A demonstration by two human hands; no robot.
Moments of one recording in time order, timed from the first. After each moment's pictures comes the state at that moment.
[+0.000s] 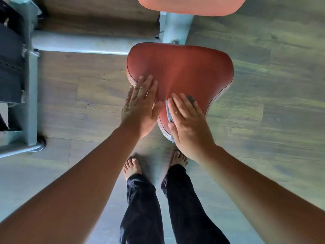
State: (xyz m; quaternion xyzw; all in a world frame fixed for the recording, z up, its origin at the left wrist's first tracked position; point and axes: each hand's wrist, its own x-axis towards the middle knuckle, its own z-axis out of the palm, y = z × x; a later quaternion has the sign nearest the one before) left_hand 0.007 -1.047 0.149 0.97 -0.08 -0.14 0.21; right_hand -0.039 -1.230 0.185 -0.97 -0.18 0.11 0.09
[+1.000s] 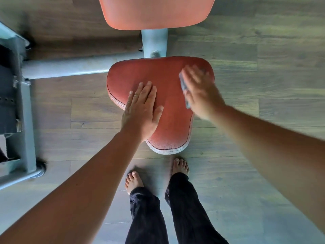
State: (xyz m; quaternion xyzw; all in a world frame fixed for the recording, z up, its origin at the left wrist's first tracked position) left_hand 0.044 -1.098 0.153 0.96 -0.13 -0.15 0.18; right_hand 0.078 -1.327 0.151 -0.98 -0.13 0.09 0.07
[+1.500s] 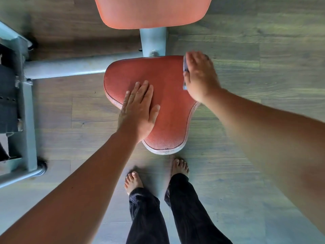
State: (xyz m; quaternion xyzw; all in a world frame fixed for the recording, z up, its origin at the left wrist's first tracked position) left_hand 0.042 -1.100 0.151 0.97 -0.12 -0.14 0.18; right_hand 0.123 -1.329 0.148 -0.99 -0.04 0.11 0.05
